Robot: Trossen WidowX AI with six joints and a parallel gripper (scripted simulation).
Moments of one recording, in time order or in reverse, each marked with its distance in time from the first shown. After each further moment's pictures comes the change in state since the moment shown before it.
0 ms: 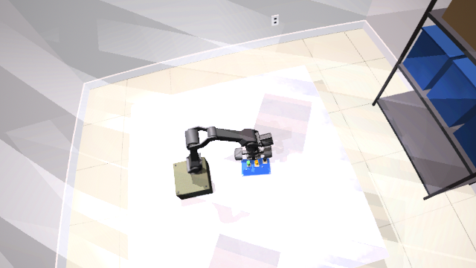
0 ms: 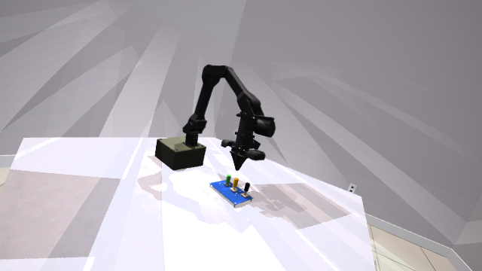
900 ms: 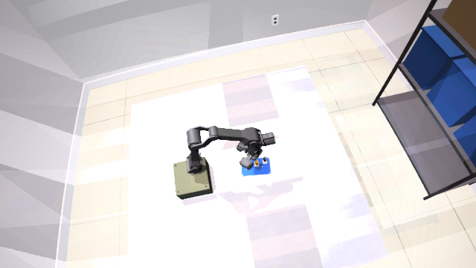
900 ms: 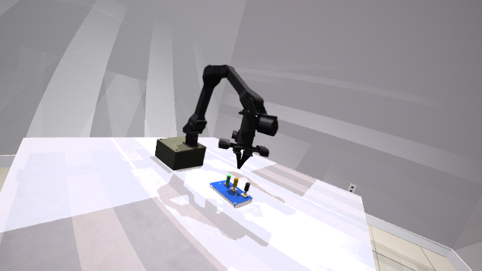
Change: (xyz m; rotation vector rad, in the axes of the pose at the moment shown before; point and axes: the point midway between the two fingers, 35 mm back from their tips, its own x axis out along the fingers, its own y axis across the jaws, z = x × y) arm -0.009 -0.006 0.000 -0.940 -0.015 0.025
